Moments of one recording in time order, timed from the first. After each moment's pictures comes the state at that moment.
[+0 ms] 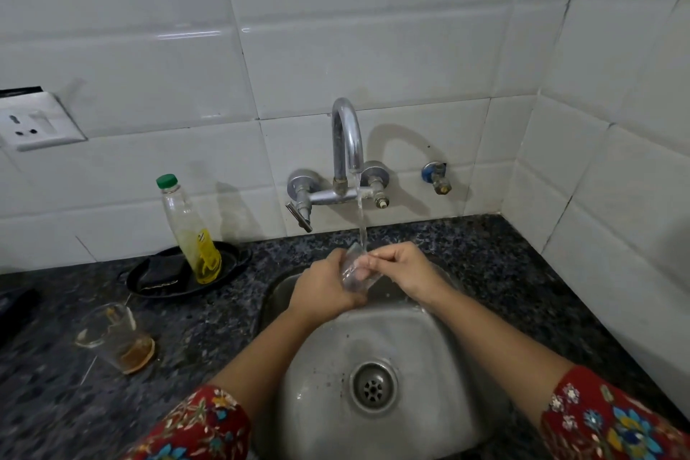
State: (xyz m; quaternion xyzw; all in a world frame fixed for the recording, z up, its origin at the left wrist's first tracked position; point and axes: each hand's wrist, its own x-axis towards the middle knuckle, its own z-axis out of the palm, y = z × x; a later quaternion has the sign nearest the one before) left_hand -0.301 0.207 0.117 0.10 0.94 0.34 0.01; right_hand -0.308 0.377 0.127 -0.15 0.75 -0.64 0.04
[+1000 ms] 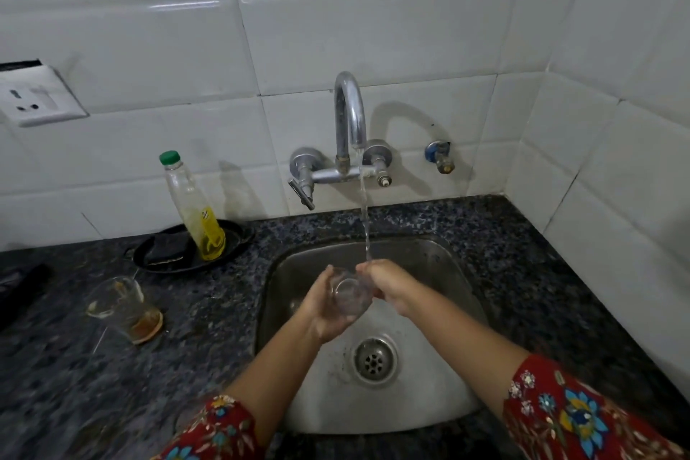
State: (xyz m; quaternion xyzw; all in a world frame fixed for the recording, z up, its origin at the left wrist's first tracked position) left_hand -0.279 0.209 0.061 -0.29 0.33 0.85 0.29; right_hand -0.294 0.335 0.093 0.13 0.76 -0.59 0.23
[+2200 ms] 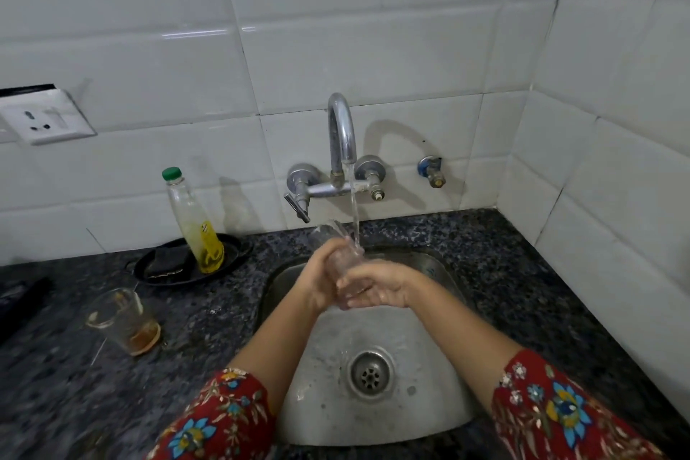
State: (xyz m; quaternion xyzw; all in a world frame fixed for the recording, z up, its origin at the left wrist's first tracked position) left_hand -0.304 0.219 0.114 -0.13 0.53 0.80 0.26; right_hand -0.287 0.350 0.137 0.04 0.68 -0.66 0.33
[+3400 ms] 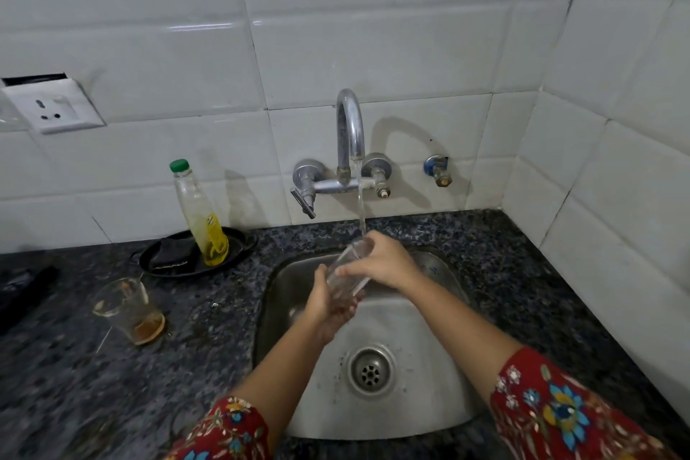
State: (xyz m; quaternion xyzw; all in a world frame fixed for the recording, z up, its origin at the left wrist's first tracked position) left_hand -0.274 0.225 0.073 -0.25 0.50 0.81 0.17; right_hand -0.298 0.349 0.138 -0.01 0.90 -0.43 0.10
